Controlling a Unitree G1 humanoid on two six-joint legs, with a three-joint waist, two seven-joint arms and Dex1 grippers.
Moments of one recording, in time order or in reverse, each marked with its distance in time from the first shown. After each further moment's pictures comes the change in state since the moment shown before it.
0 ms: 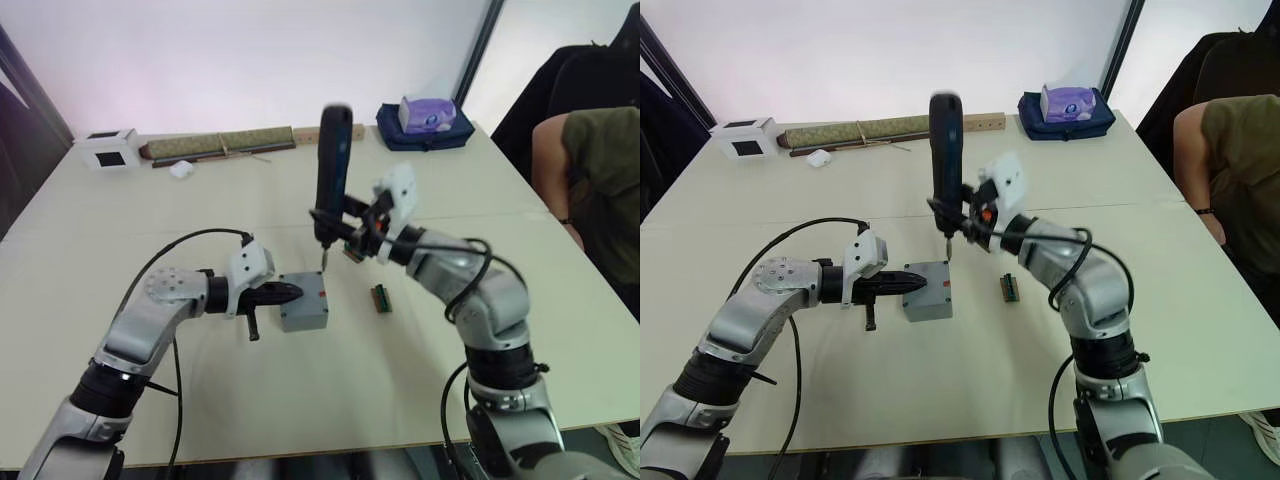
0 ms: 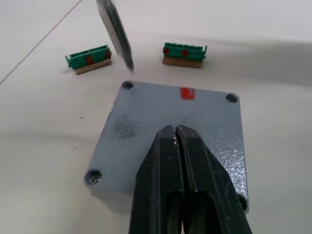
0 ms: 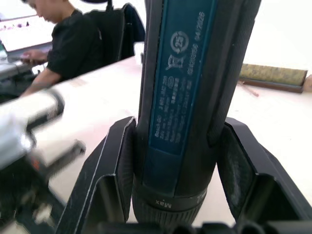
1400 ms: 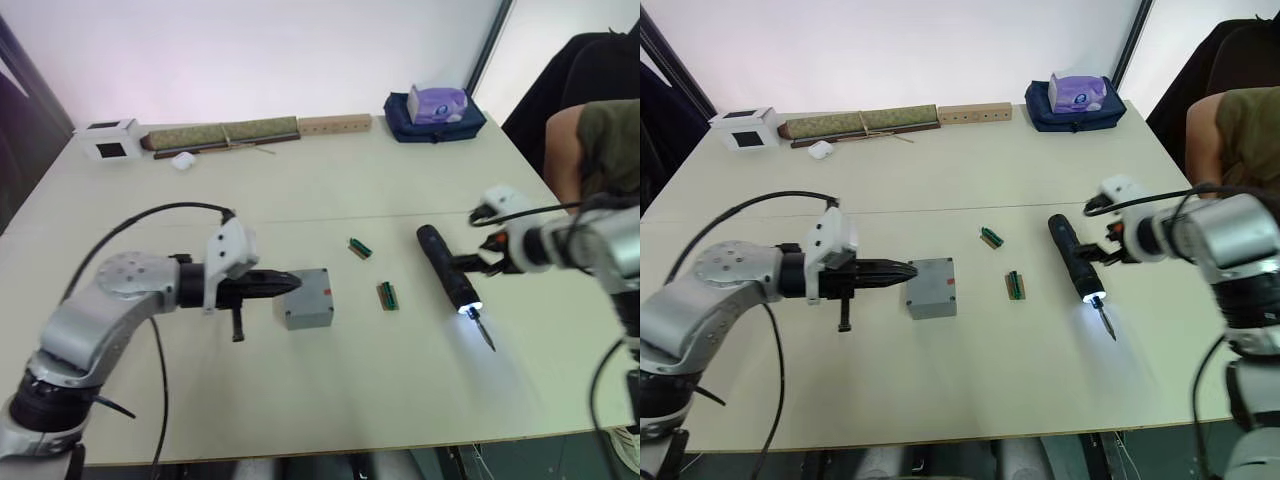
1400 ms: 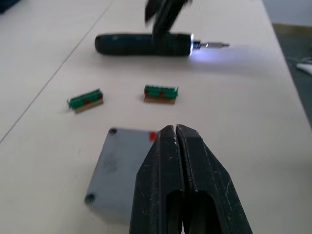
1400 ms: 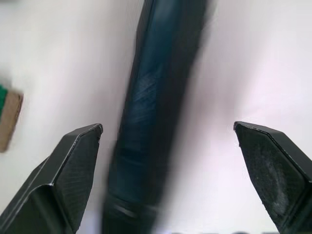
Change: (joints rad) left arm 0.019 0.189 0.173 -0.294 -0.250 0.209 0.065; right arm -0.091 -0.805 0.182 0.291 -0.055 0.380 0.316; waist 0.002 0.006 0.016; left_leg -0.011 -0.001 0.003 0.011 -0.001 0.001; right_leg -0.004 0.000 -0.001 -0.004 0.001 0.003
